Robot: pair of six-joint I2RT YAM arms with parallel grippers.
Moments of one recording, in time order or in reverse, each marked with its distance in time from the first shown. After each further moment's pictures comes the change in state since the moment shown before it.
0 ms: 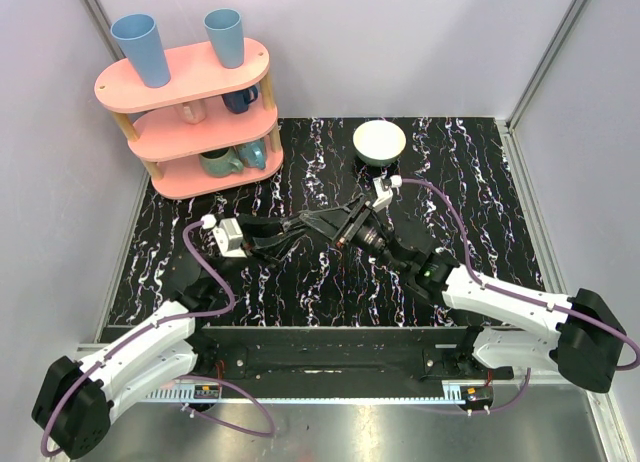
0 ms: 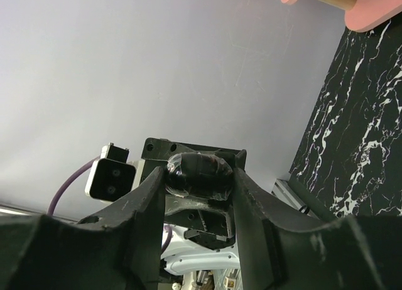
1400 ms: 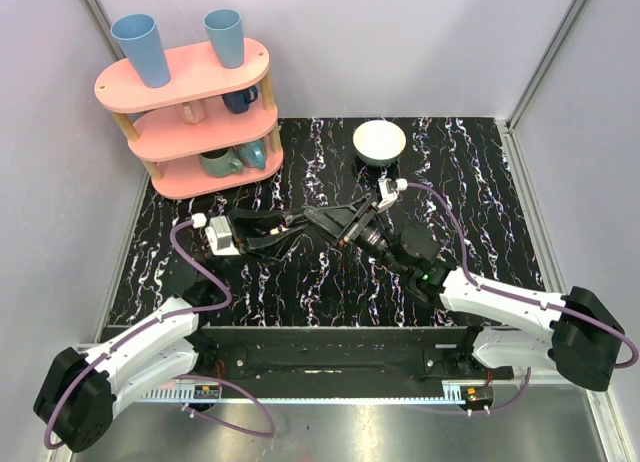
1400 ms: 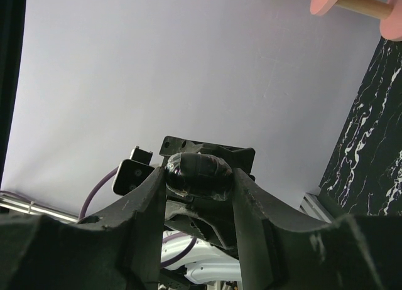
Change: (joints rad) left arm 0.000 0.055 -0.003 0.186 -0.011 -0.100; right arm 0.000 0.011 -0.057 0.177 0.025 0.071
